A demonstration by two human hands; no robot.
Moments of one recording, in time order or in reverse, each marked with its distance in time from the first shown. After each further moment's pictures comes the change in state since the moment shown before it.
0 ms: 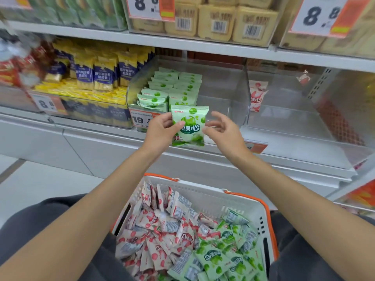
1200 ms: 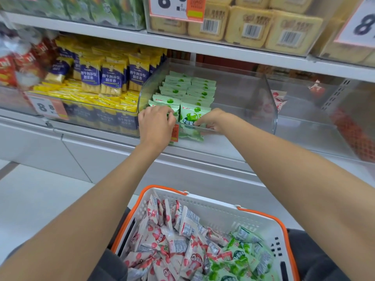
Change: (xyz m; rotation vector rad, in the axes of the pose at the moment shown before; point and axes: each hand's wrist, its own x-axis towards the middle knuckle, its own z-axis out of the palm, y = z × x) left_hand 0.083 -0.042 -0.047 0.966 0.319 0.256; right_hand 0.140 -0.027 0.063 -0.326 -0.095 0.497
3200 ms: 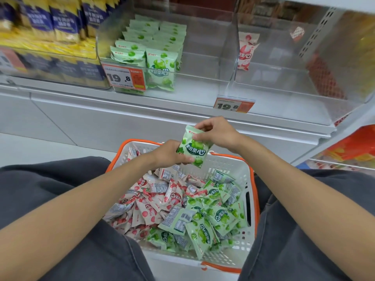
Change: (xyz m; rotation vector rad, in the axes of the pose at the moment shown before) left_hand -0.178 0.058 0.027 -0.605 -1.133 -0.208; right_hand -0.117 0.183 -0.022 0.040 -0.192 -0.280
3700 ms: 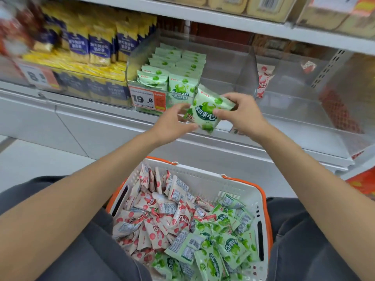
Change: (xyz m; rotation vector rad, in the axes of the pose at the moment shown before) left_hand 0.002 0.062 -0.092 -0.022 0.476 0.251; right_hand 0.019 -0.083 -0.038 -0.084 0.285 -0.348
